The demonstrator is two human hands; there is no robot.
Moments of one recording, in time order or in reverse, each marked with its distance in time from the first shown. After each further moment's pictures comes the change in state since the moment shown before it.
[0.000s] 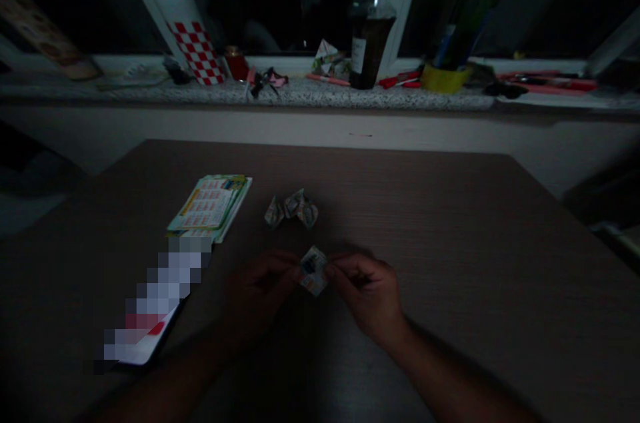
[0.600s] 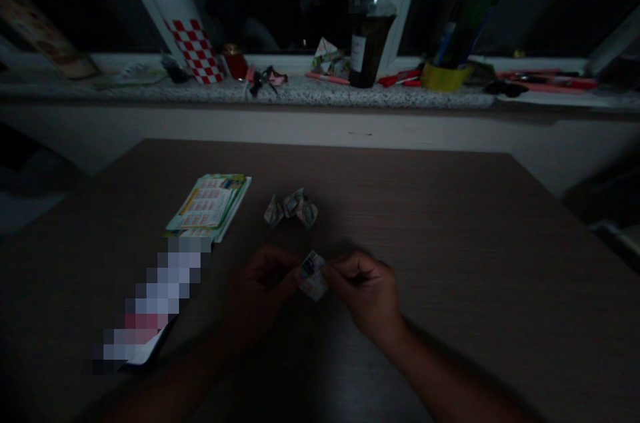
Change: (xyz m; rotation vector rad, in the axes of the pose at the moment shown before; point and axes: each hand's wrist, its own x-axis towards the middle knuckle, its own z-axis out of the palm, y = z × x) left_hand -0.003 -0.003 0.009 -0.182 0.060 -0.231; right_hand -0.002 0.005 0.003 -0.005 0.073 0.053
